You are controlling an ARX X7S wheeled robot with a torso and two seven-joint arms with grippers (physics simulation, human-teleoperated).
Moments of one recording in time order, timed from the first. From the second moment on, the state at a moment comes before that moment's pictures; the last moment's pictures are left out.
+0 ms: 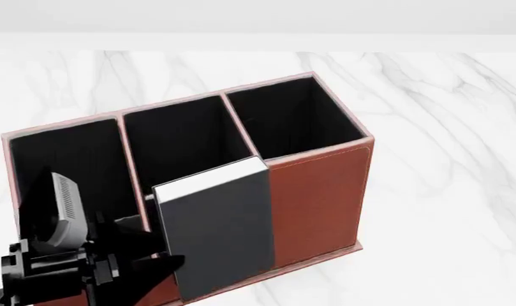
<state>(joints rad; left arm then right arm) -1.13 -0.76 1.39 -0.19 -1.30 -0.08 0.48 -0.22 0.38 -0.34 -0.18 -0.11 -0.75 0.66</state>
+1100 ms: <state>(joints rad) -1.17 -0.73 1.39 -0.32 -1.30 -0.09 0.67 -0.20 0.39 -0.36 -0.16 -0.09 -0.77 0.67</state>
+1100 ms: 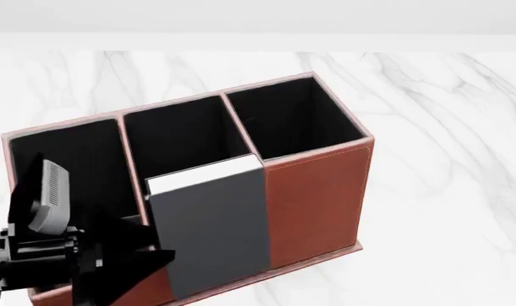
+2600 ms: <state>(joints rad) -1.27 -0.36 1.36 -1.18 -1.15 0.03 1.04 -0.18 0.40 -0.38 -0.14 -0.10 -0.79 0.68</state>
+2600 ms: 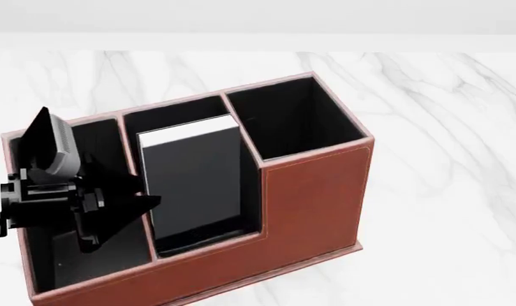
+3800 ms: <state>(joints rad) -1.21 -0.19 0.22 -1.31 0.01 -0.10 1.13 -0.18 0.41 -0.39 -0.13 -0.10 -0.79 0.69</state>
